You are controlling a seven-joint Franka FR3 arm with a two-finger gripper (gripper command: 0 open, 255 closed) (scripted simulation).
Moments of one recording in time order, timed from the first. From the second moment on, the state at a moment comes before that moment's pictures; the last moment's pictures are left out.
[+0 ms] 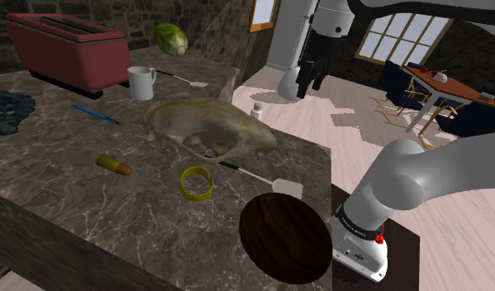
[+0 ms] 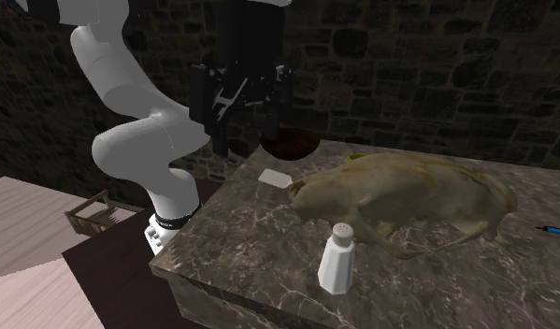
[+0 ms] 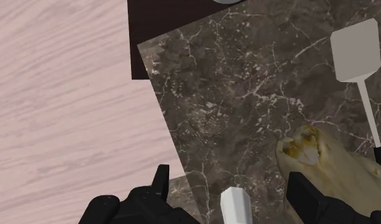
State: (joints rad) arm 0.00 -0.78 0.02 -2.40 -0.08 1.60 0.08
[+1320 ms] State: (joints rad) arm 0.11 -0.51 0.40 -2.38 0.10 1.87 0.49
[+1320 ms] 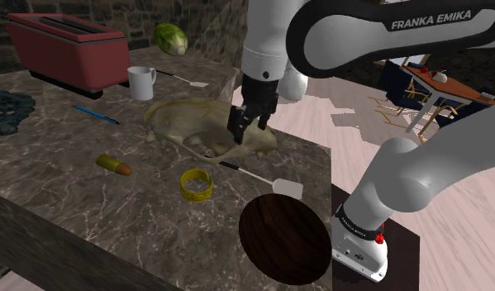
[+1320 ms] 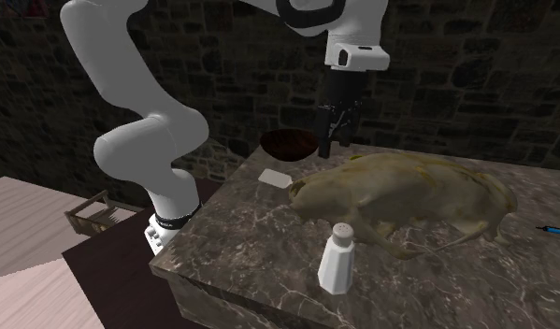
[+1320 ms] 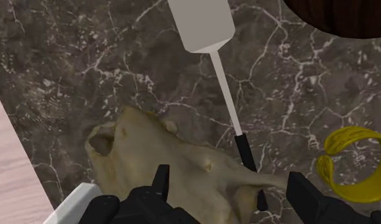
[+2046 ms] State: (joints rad) arm 0.12 -0.19 0.62 -2.21 0.02 2.00 0.76
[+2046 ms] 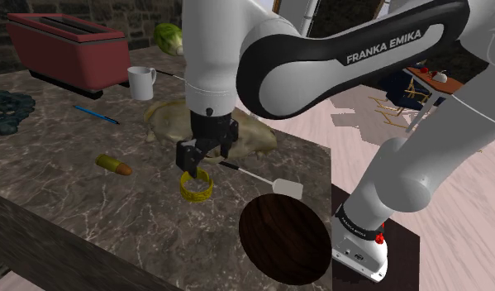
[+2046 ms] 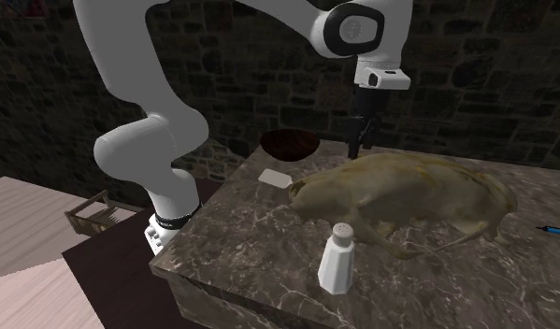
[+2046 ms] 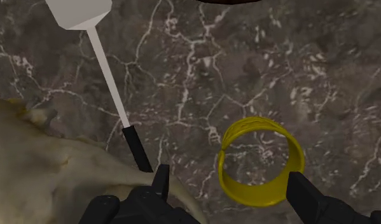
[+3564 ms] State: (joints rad) arm 0.12 -0.14 0.63 -2.27 -0.01 2.11 0.79
